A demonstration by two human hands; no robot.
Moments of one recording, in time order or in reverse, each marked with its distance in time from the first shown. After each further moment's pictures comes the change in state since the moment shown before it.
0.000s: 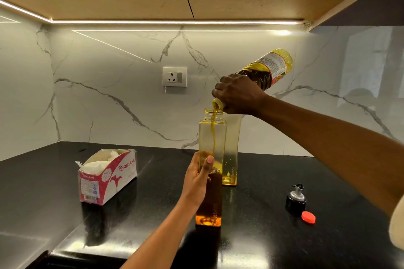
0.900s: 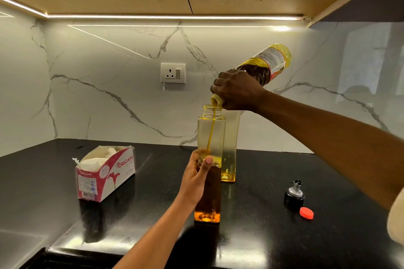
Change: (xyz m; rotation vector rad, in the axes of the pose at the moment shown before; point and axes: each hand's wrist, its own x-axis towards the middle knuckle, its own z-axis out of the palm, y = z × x) left_hand 0.000 -0.009 -0.005 -0.096 -0.054 -0.038; right_hand 0.001 0.001 0.002 -0.008 0.002 -0.015
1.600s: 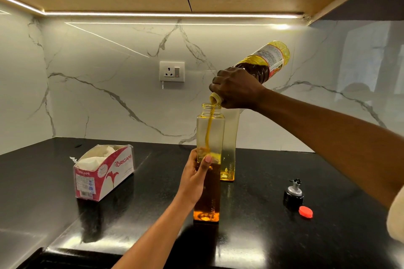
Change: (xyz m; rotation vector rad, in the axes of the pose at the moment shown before) left_hand 0.001 -0.001 0.001 0.036 0.020 0.034; right_hand 0.000 0.000 -0.003 0.011 0.011 -0.016
